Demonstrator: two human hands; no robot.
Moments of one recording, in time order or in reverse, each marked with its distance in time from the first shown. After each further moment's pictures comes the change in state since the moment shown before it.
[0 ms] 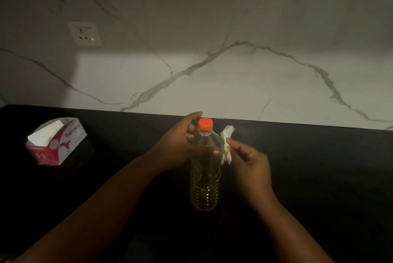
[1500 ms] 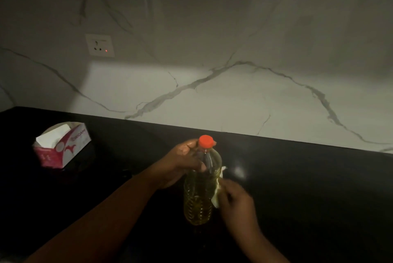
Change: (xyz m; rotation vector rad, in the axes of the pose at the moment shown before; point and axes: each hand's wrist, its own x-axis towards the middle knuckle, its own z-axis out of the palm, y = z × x) left_hand -0.010 -0.026 0.002 -0.472 -0.184 0.056; right_hand -0.034 0.032 0.003 -0.390 -0.134 -0.062
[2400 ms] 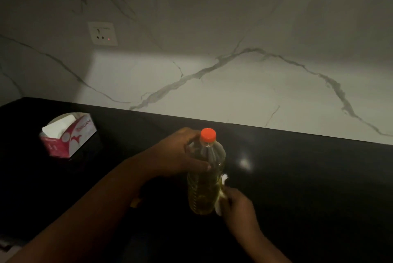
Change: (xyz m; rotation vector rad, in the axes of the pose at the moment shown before) left_hand -0.018 0.039 -0.001 0.713 0.105 -0.090; right_hand 0.001 0.050 0.023 -0.114 -0.166 0.090
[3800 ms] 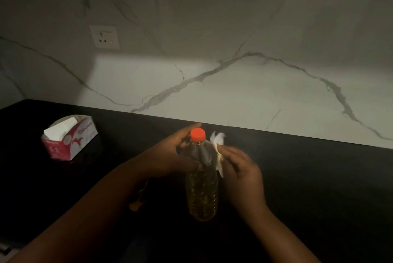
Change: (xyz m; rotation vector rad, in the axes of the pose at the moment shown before) left_hand -0.004 -0.018 -0.007 -0.326 -0.016 -0.046; right_hand 0.016 -0.088 -0.035 0.205 0.281 -0.320
